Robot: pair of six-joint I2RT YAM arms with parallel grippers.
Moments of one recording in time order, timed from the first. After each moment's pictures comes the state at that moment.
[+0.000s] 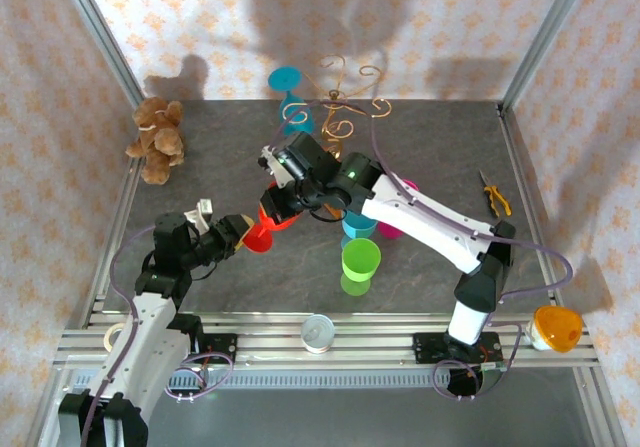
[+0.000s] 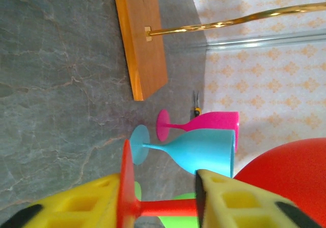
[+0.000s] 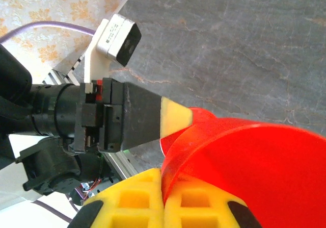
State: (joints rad) left arm -0.02 0.68 0.35 -0.14 0.68 -1.09; right arm 1.01 1.74 1.84 -0.90 -0.20 0.42
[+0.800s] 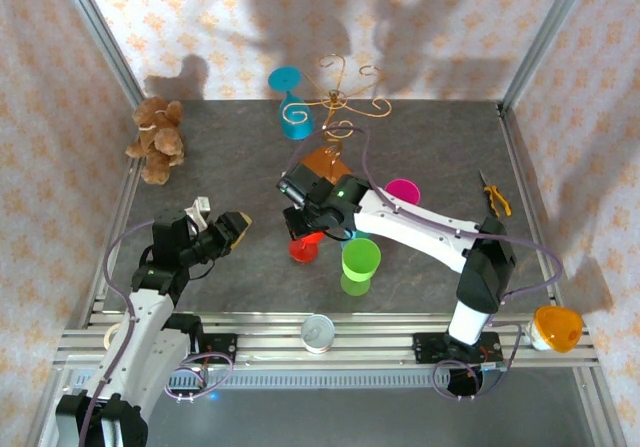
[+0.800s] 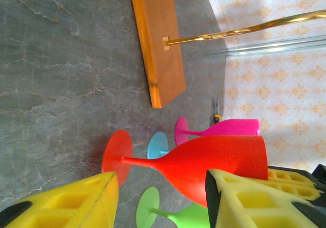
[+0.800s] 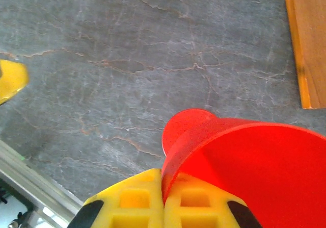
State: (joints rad) left arm -0.02 0.69 0.42 -0.28 0.60 -0.99; right arm 1.01 1.73 1.57 -0.89 0.07 0.51
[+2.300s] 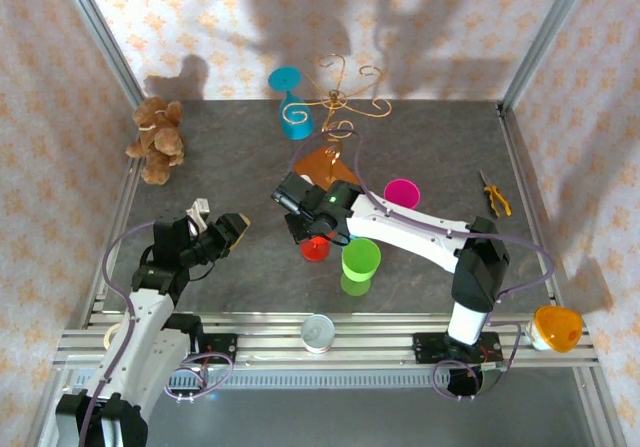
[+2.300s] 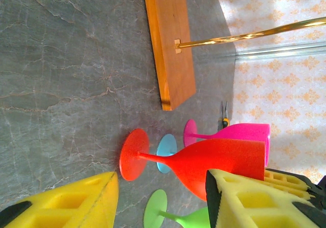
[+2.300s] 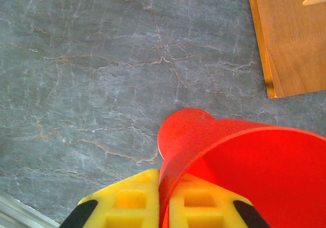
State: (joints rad) left arm -0.02 0.69 0.42 -0.31 0.58 -0.98; right arm 1.04 1.76 1.57 -0.93 0.20 0.53
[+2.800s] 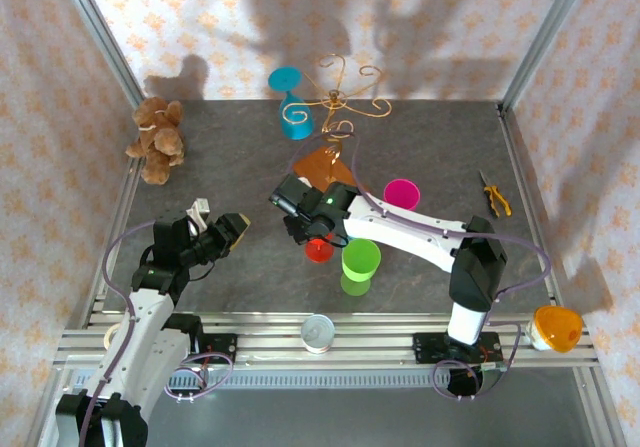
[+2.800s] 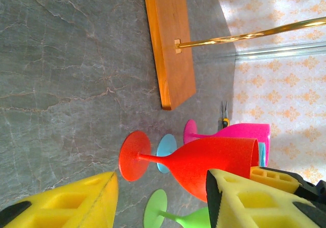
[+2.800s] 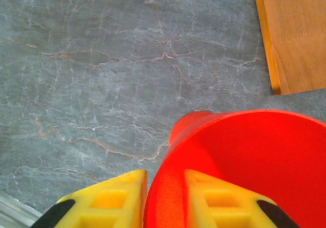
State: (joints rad) left arm -0.02 0.69 0.42 -0.31 0.58 -0.98; right arm 1.05 1.77 1.57 -0.94 0.20 0.54
